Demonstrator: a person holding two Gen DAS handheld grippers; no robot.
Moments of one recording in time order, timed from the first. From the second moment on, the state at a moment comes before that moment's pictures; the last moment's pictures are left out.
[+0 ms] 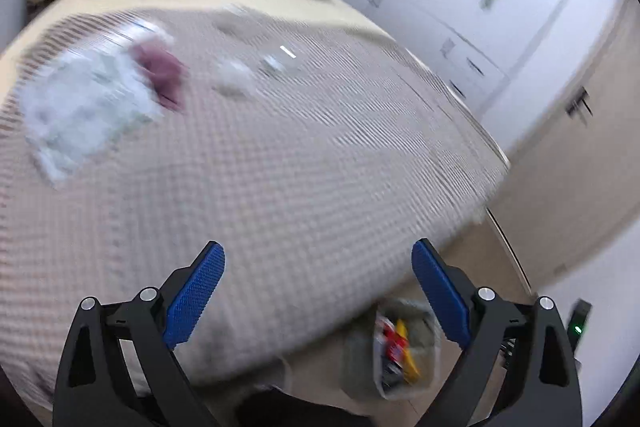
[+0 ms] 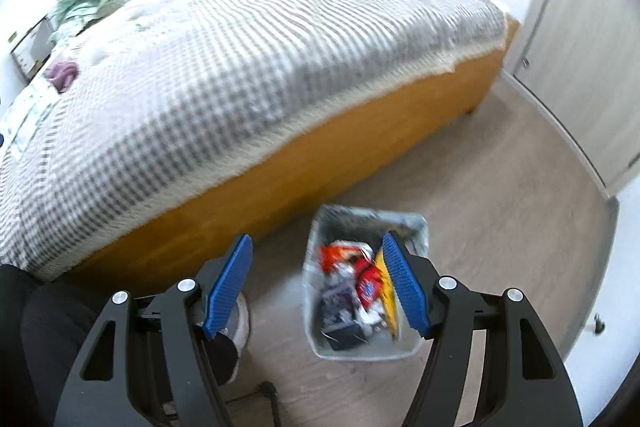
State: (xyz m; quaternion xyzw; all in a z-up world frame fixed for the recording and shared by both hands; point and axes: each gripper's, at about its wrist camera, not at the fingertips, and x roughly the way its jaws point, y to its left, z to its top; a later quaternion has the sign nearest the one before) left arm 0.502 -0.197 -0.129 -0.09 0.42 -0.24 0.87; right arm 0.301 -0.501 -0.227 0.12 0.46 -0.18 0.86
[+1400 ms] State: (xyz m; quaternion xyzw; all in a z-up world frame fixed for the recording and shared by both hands) left arm 0.641 0.036 -0.065 -0.19 0.34 -0.17 0.91; right arm 0.782 -0.274 -0.215 -0.01 0.47 0.07 0.88
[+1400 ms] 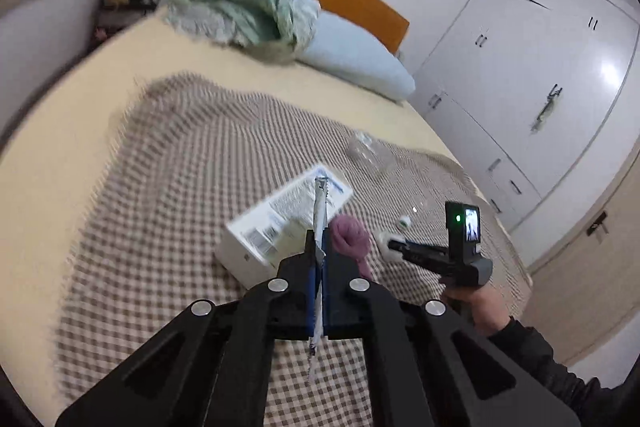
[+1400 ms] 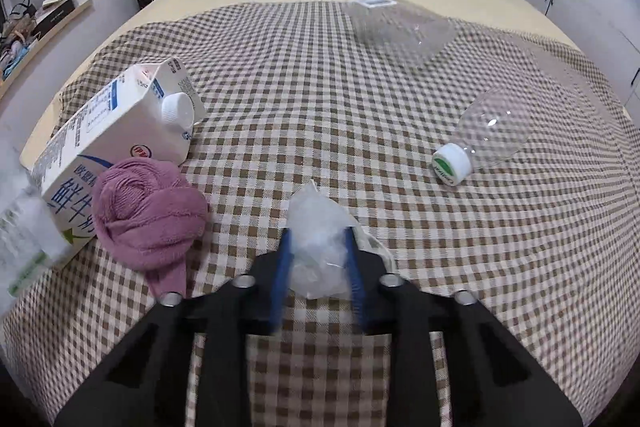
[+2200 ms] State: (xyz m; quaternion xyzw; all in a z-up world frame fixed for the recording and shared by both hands) left arm 0.464 -0.171 0.051 -0.10 0.30 -0.27 0.91; right arm 0.477 -0.489 -0.097 0.06 0.35 0.01 0.93
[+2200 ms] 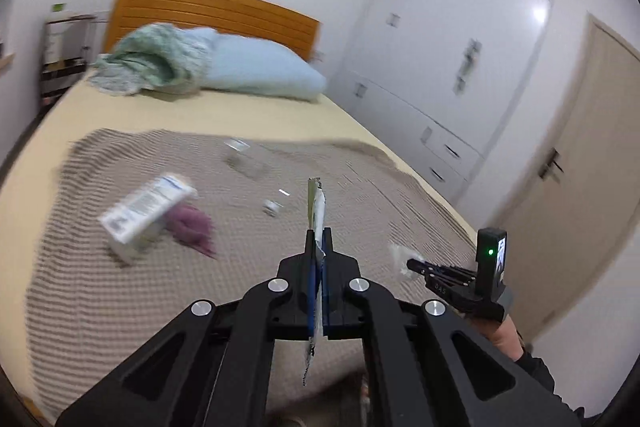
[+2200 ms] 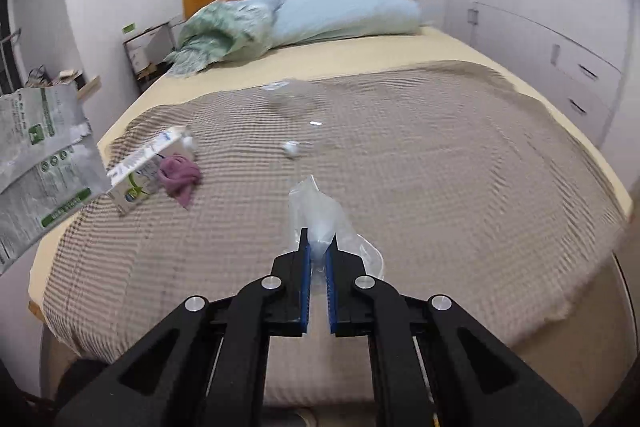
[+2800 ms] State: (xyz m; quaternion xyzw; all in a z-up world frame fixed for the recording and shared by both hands) left arm 0.381 -0.496 -0.230 0.11 0.56 -0.39 0.72; right arm 0.261 -0.650 -0.325 0.23 0.48 -0.09 0.84
